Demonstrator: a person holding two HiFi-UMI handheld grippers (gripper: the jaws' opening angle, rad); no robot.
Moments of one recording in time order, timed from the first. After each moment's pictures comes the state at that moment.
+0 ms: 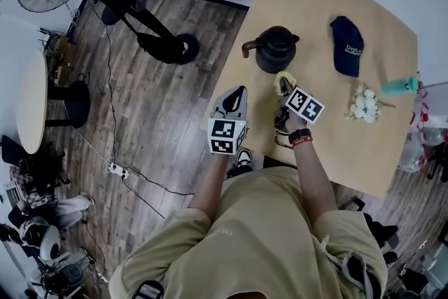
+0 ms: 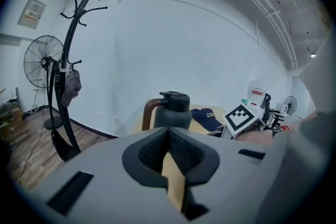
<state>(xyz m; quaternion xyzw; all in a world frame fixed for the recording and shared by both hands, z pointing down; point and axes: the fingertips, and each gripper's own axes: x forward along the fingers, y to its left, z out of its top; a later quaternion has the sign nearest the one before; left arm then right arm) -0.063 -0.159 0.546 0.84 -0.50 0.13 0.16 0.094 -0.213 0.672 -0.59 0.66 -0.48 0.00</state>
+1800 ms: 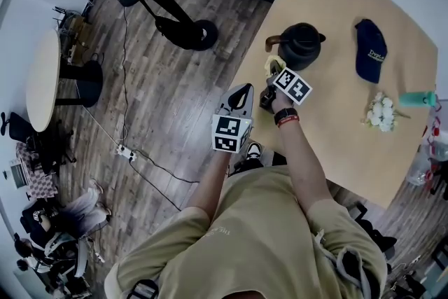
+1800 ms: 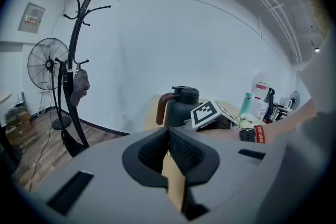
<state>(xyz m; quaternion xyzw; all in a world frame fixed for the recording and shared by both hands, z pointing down) -0.106 -0.154 0.563 0.82 -0.52 0.16 0.17 -0.016 -0.265 0.706 -0.57 0.63 -0.52 0.02</state>
